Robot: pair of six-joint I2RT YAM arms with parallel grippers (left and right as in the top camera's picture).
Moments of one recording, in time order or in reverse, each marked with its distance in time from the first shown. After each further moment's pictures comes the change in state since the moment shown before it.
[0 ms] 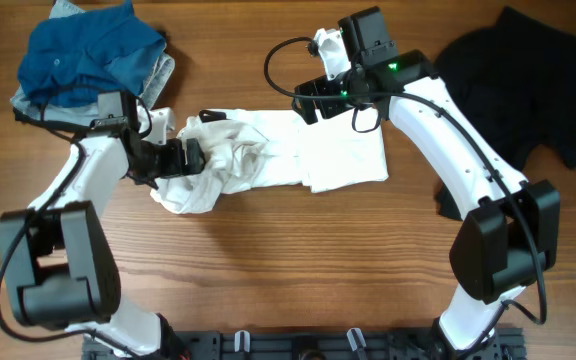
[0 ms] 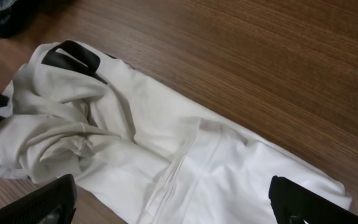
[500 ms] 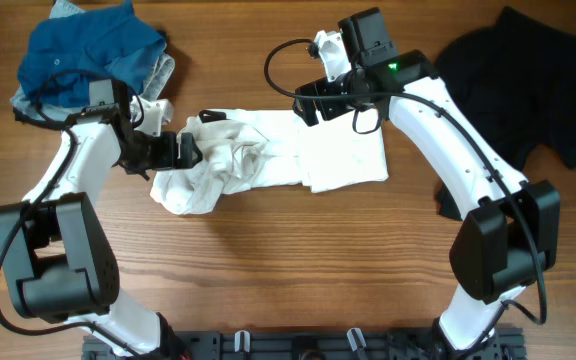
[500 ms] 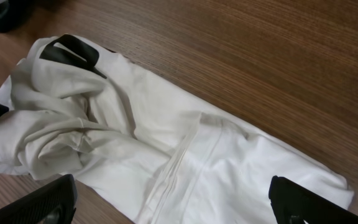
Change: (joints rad) left arm 0.024 0.030 0.113 -0.111 -0.039 0.111; right arm 0.000 0.000 0.000 -0.018 0.000 0.000
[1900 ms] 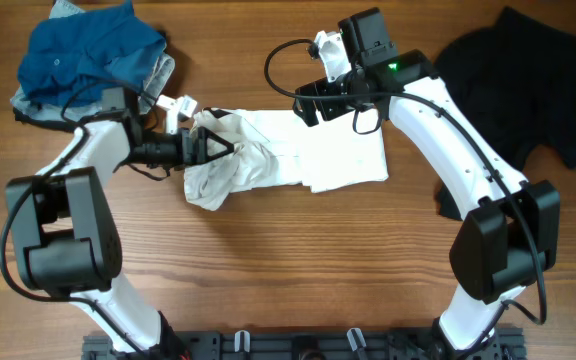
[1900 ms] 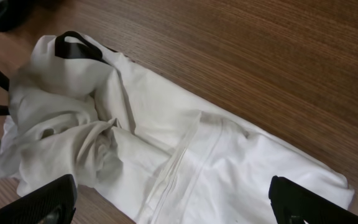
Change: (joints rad) left arm -0.019 0.118 -0.012 0.062 0.605 0.064; right arm 0.000 0.000 0.000 -0.003 0.000 0.000
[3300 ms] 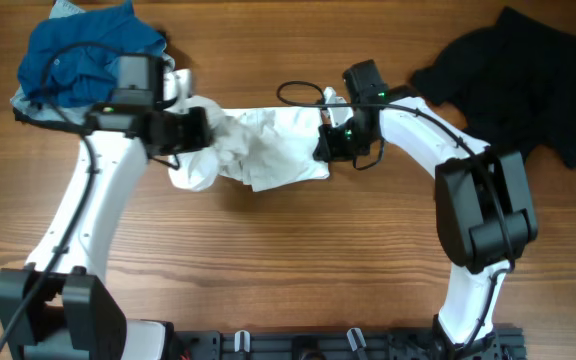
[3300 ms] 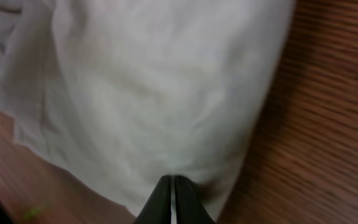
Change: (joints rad) left arm -0.248 -0.348 0.106 -0.115 -0.695 -0.411; right arm -0.073 0.157 -0.259 0.096 -0.262 0.121
